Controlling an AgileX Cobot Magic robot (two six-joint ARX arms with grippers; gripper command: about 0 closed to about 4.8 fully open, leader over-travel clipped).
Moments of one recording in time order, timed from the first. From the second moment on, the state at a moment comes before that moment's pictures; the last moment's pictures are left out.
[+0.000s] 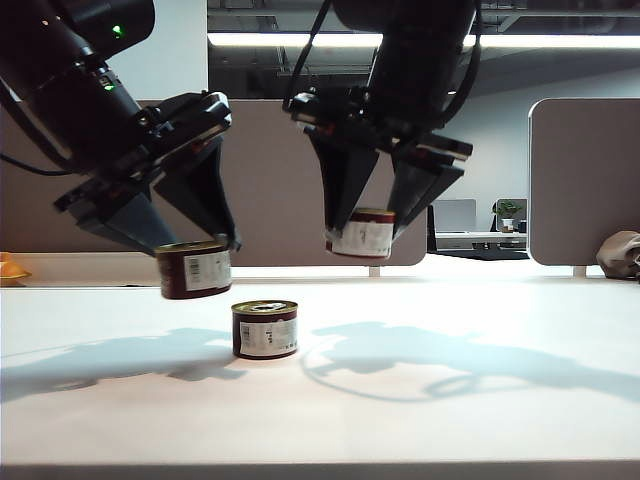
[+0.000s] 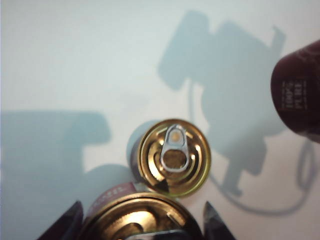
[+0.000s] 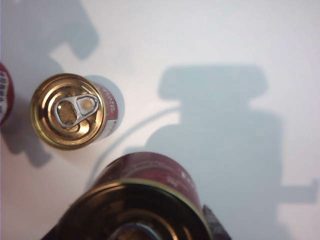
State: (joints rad) left arm -0.48 1.43 0.89 -0.32 0.26 -0.11; right arm 0.67 1.73 1.43 -0.81 -0.05 0.08
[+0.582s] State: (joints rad) left arm -0.48 1.55 1.03 -0.30 0.31 -0.11; right arm 0.65 1.71 1.43 -0.85 -0.04 0.08
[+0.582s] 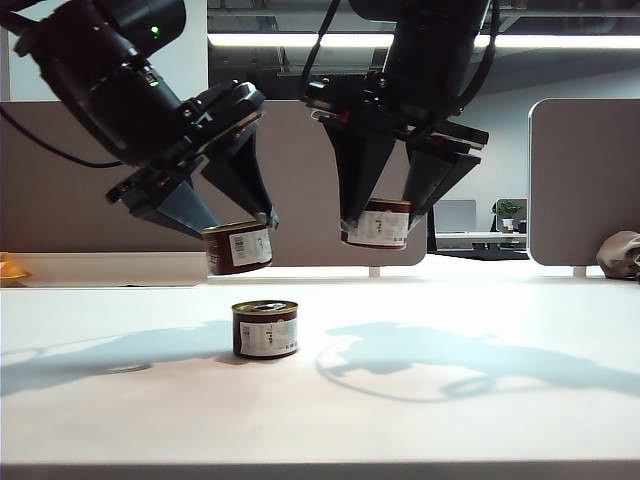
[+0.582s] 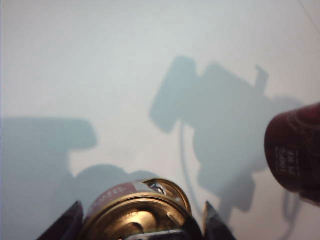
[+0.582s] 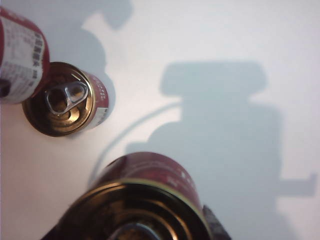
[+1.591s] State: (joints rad) left arm -0.53 1.65 1.05 -0.27 0.33 -0.11; right arm 0.60 1.64 1.43 -0.87 -0.03 0.08
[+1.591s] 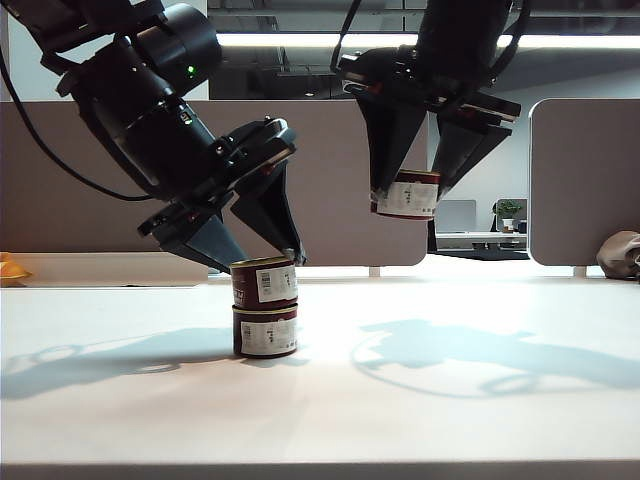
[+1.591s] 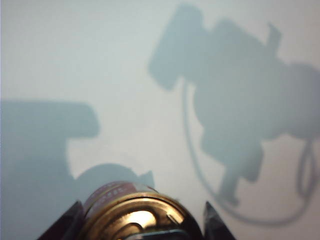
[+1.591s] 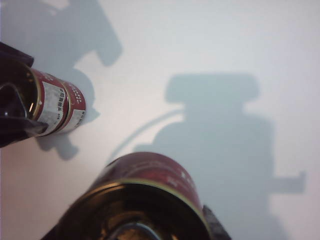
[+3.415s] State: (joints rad) left arm -0.29 1.28 1.14 -0.70 0.28 -0.01; right arm 0.71 1.80 1.43 -0.56 -0.23 0.19
